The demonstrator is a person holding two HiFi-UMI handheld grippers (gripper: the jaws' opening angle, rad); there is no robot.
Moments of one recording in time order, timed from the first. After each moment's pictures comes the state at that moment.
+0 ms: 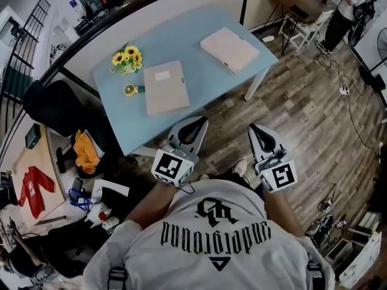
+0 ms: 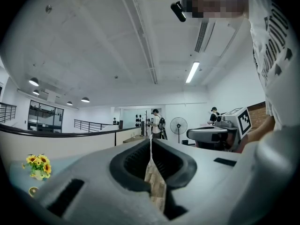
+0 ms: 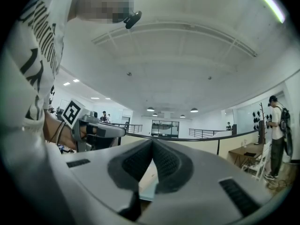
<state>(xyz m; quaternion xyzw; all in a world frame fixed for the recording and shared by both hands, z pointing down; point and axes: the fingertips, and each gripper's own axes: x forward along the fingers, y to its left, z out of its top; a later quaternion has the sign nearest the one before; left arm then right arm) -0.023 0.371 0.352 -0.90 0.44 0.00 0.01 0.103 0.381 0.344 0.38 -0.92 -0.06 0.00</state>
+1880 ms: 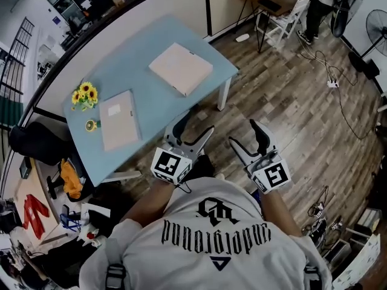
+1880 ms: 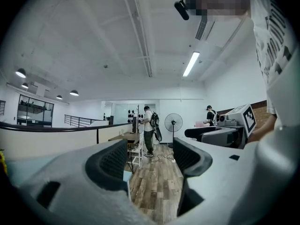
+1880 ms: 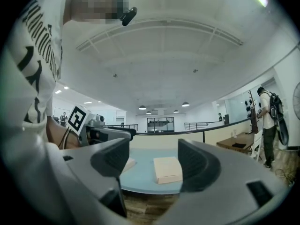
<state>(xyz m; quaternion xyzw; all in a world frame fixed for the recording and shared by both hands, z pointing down) 0.241 0.170 0.382 -0.92 0.40 -0.02 0.00 0.346 0.203 0.376 0.39 -0.92 0.00 -0.01</state>
